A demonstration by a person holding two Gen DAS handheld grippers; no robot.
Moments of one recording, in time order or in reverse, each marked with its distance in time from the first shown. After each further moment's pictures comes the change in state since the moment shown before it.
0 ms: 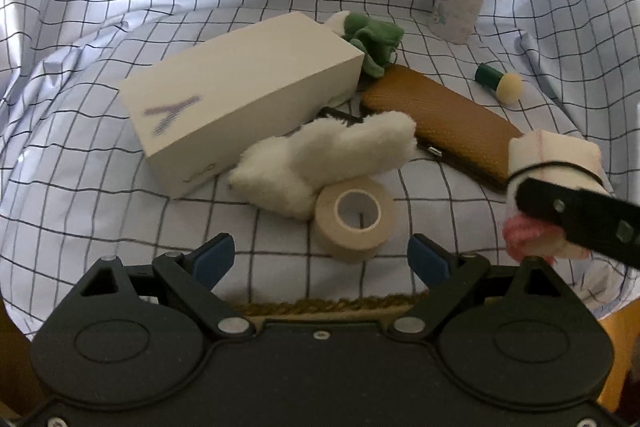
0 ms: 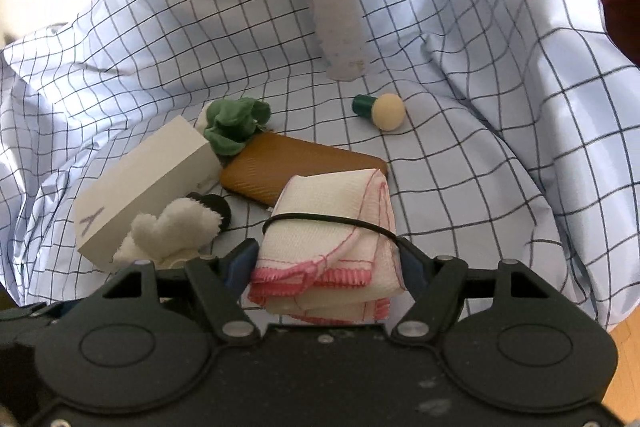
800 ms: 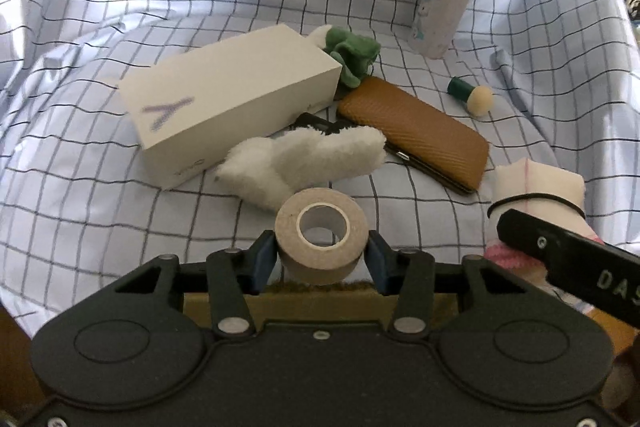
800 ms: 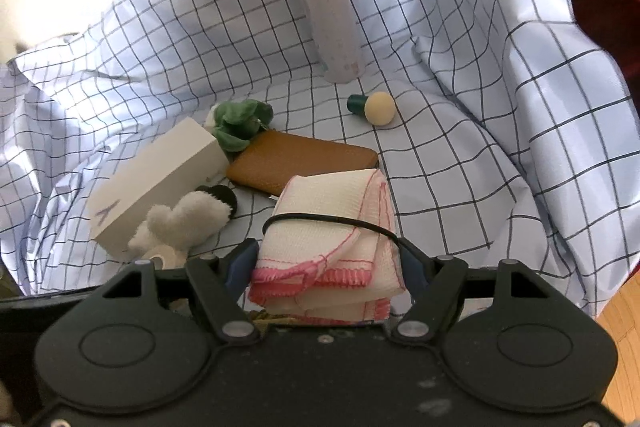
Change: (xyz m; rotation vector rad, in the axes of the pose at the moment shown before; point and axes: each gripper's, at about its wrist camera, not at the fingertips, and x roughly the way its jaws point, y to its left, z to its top) left arm -0.032 -0.002 -0.011 -0.032 -0.034 -0.062; right arm -0.039 -0.007 -0.020 0.002 -0.037 0.031
